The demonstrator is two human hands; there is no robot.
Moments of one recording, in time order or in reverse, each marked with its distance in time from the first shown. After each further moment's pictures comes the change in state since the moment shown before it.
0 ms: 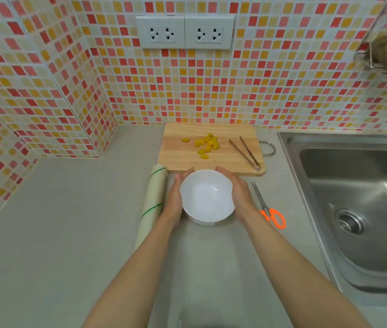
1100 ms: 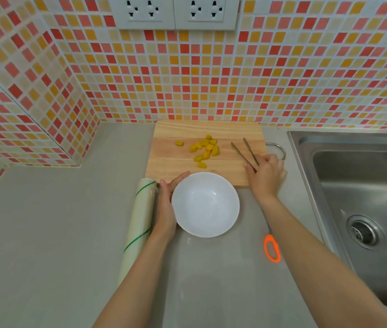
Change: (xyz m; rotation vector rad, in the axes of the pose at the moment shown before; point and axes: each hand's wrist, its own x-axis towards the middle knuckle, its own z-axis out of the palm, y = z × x) left_hand 0.051 -0.008 -0.002 -0.215 0.025 0.022; right_hand 0.113 -0.023 -0.049 -1.171 0.534 -0.386
